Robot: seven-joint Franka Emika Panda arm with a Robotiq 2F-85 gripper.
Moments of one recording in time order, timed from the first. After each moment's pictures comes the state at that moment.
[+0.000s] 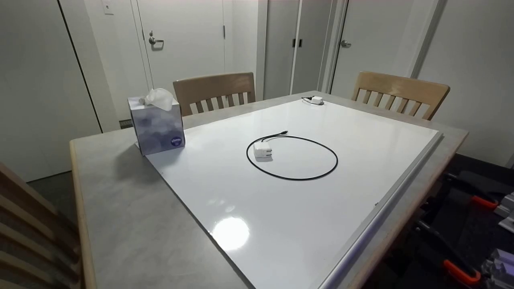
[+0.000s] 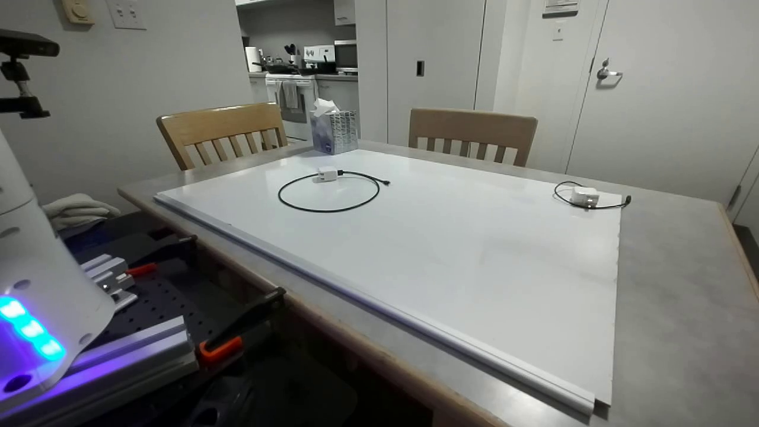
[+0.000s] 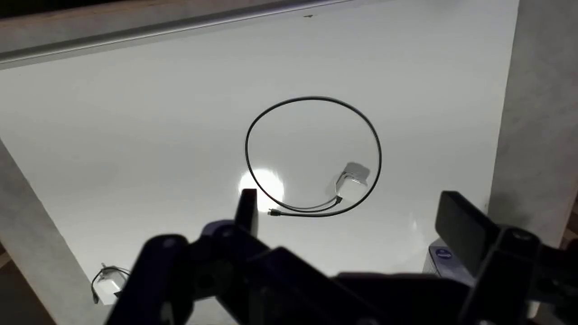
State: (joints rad) arm 0.08 -0.79 0.28 -2.50 0.08 1.86 0.39
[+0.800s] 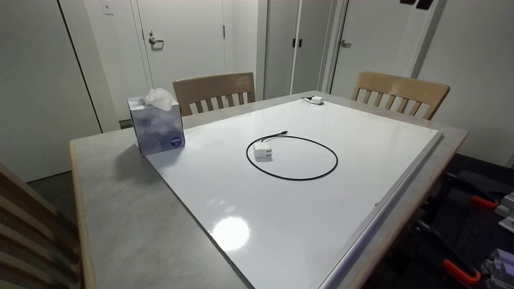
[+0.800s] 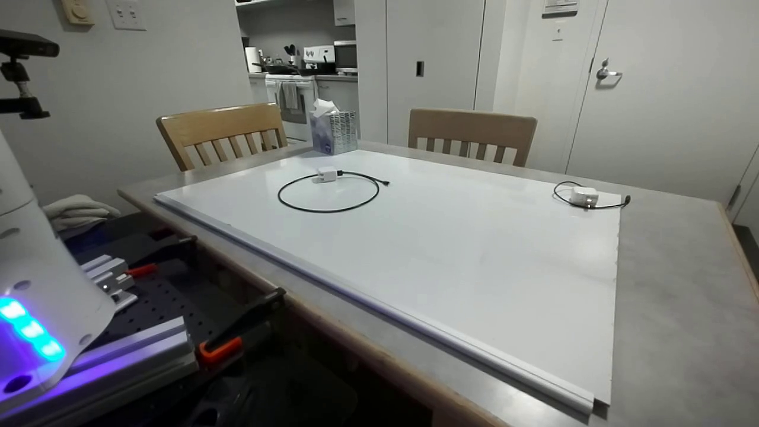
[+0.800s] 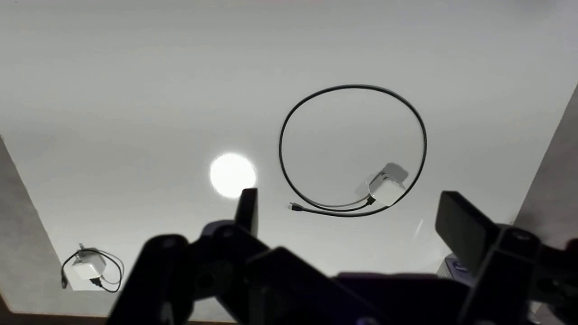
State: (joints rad) arm 0.06 -0.81 -0.01 -2.68 -0.03 2.06 0.01
